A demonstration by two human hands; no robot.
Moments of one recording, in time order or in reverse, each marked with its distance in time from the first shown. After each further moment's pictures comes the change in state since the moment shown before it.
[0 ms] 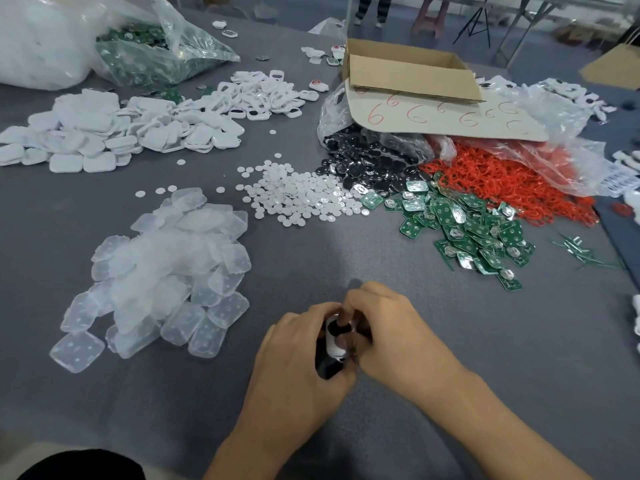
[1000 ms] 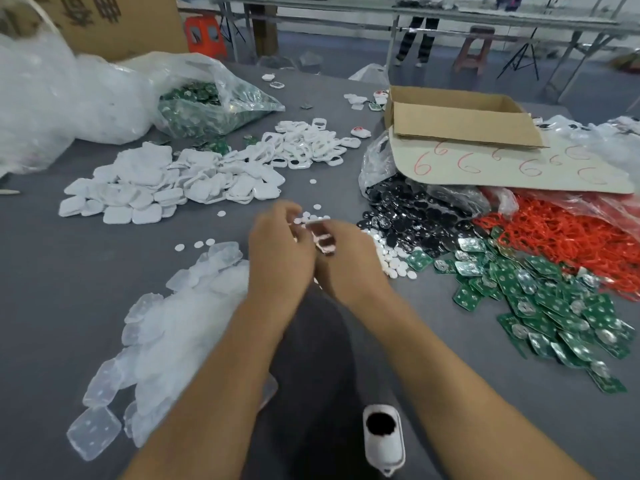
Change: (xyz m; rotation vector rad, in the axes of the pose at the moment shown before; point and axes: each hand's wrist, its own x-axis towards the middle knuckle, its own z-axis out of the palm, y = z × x) left_hand 0.205 -0.038 -0.060 -0.065 0.435 -0.257; right_hand 0.195 -0.033 0.015 0.329 0.261 0.026
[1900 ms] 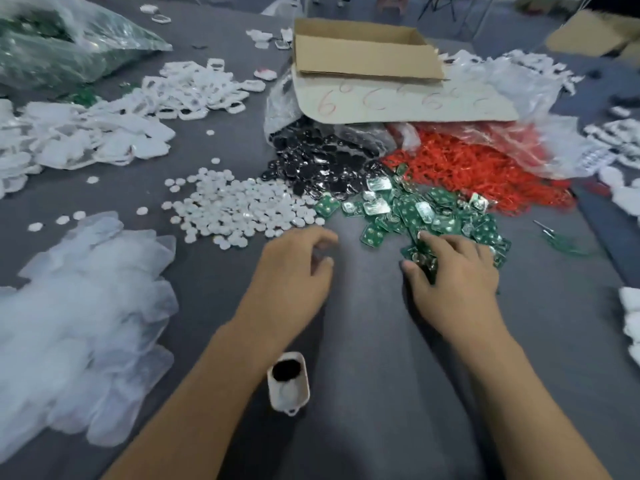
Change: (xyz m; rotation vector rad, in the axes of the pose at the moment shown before) left_hand -0.099 0.044 0.056 0.006 -0.563 0.237; right_hand -0.134 0.117 -0.157 -0.688 0.214 0.472
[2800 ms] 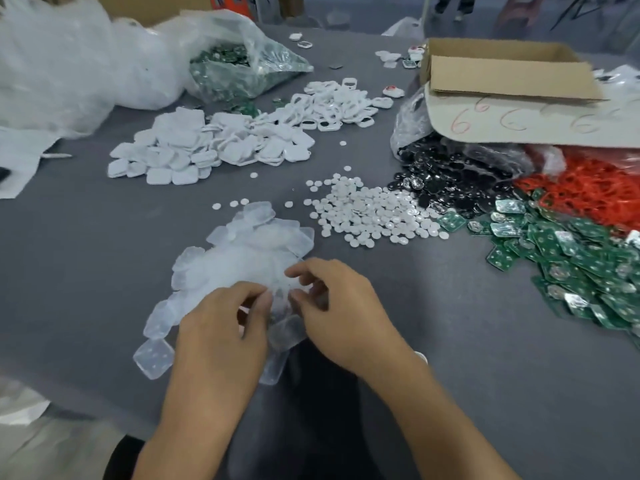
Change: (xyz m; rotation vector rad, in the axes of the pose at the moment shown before) left_hand -0.136 -0.073 -0.121 0.183 0.453 -0.398; right_hand -0.091 -0.214 0.032 0.706 -0.625 -0.438
